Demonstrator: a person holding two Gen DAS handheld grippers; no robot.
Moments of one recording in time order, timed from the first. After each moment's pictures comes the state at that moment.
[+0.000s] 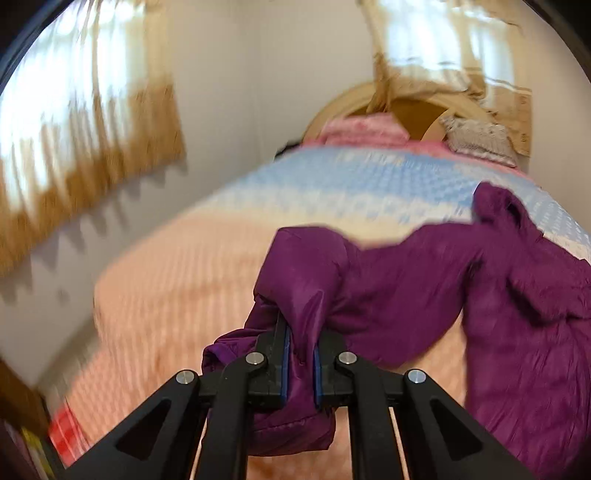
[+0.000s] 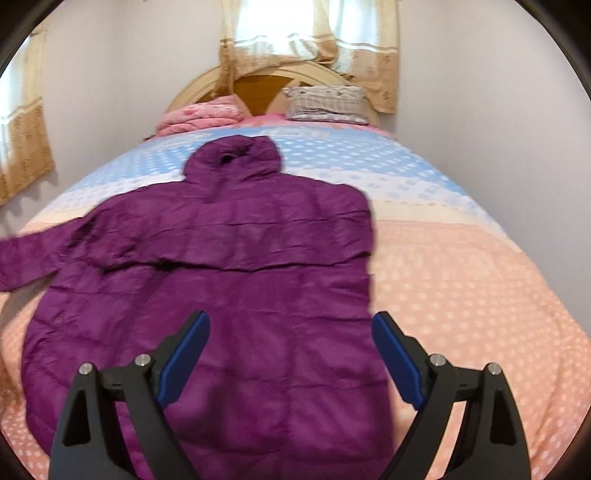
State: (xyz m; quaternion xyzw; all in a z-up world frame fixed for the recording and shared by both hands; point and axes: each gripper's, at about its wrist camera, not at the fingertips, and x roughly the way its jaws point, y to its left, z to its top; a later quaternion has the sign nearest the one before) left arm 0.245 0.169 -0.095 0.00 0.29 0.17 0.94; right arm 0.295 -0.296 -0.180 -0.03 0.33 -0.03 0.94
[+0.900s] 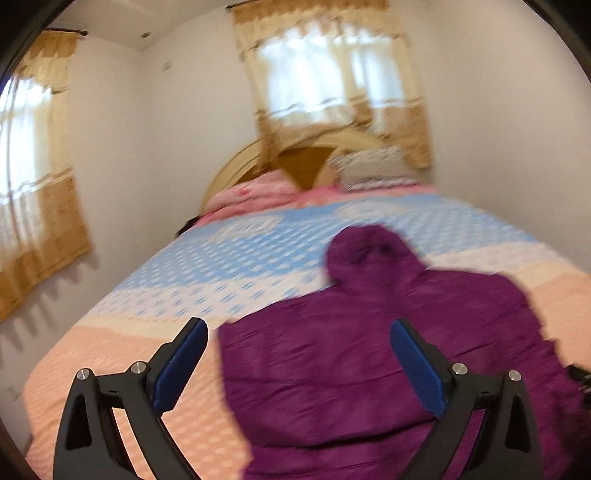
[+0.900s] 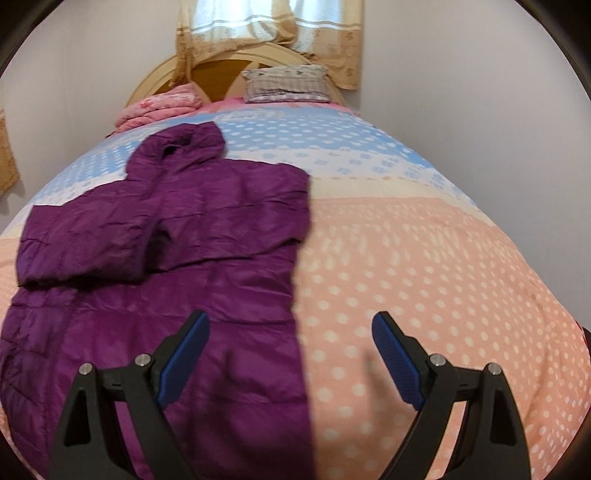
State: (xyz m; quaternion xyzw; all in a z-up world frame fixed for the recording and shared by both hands) left arm 0.318 -0.031 -0.085 0.08 0.21 0.04 0.97; right arm 0.318 -0.328 -0.186 0.01 0.36 -0.03 0.93
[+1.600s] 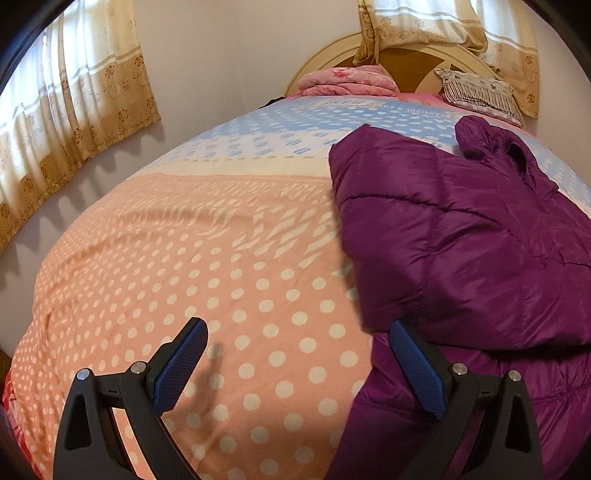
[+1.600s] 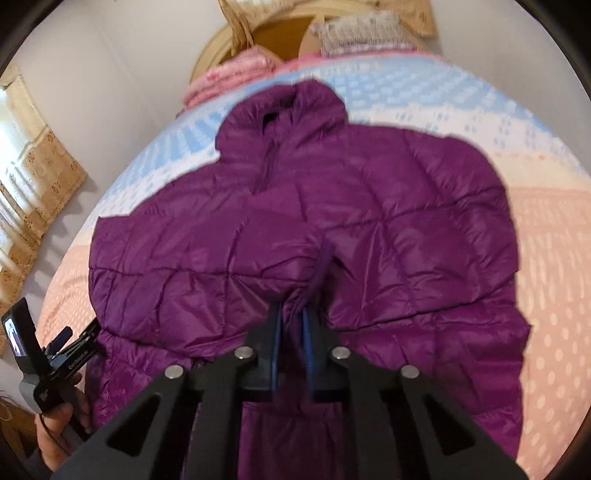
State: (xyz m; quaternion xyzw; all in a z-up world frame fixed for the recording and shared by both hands) left arm 0.345 0.064 -0.212 -0.01 0.38 0.19 0.90; right arm 0.405 -0.251 -0.194 0.11 0.41 0.12 0.90
